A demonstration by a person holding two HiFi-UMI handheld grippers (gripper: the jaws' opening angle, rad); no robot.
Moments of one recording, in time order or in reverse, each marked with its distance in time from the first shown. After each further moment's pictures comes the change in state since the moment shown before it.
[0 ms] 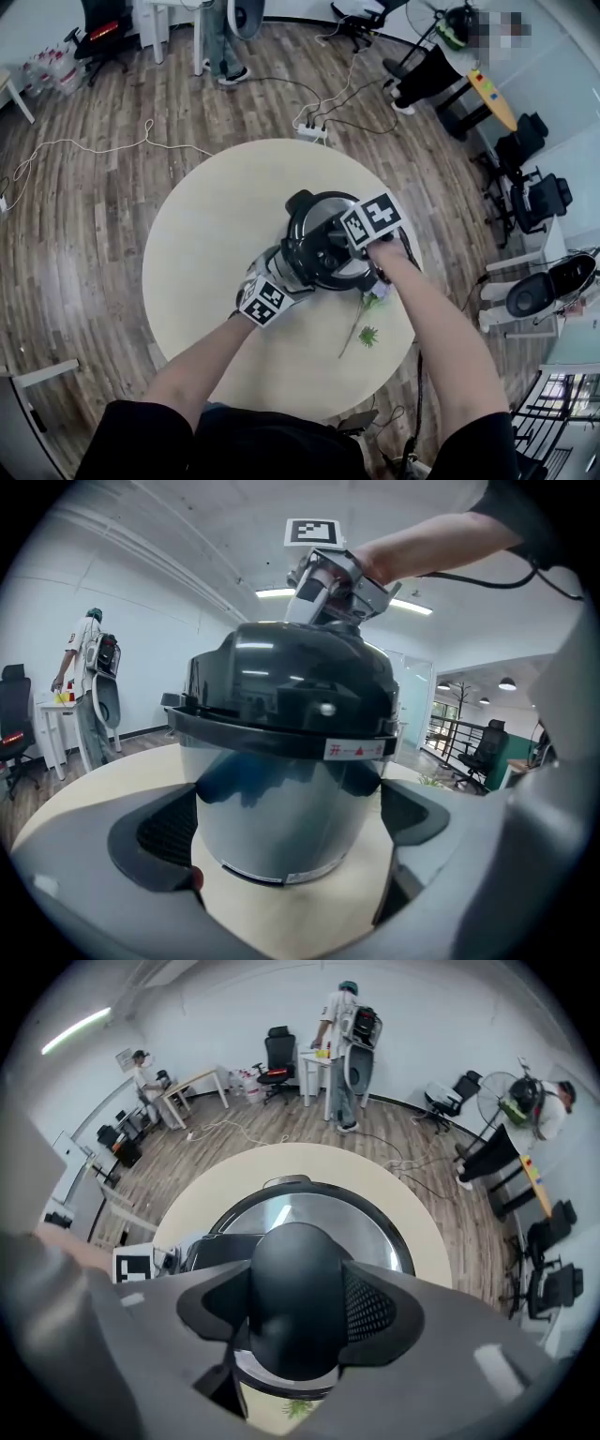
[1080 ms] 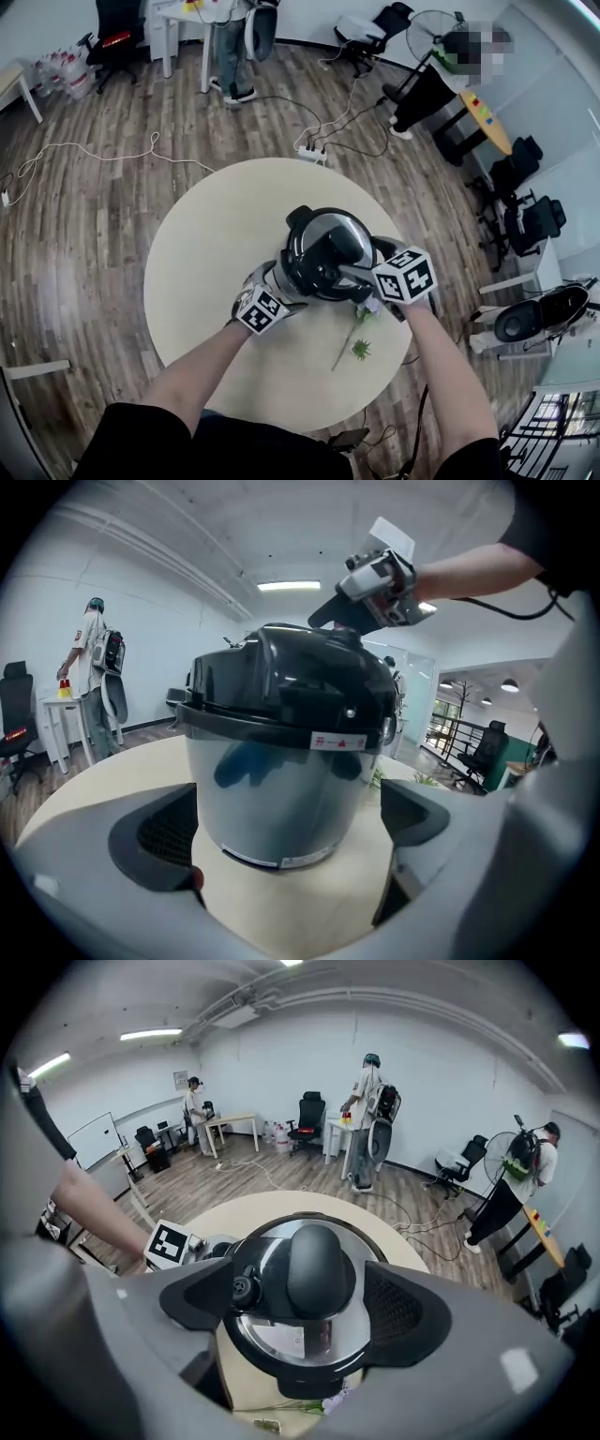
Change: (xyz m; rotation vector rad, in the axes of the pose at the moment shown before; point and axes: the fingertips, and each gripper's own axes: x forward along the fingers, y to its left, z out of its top) left arm -0.013 -0.007 -0.001 -0.012 0.043 0.002; right arm -0.076 0.018 -0.030 -0.191 -0.367 0.019
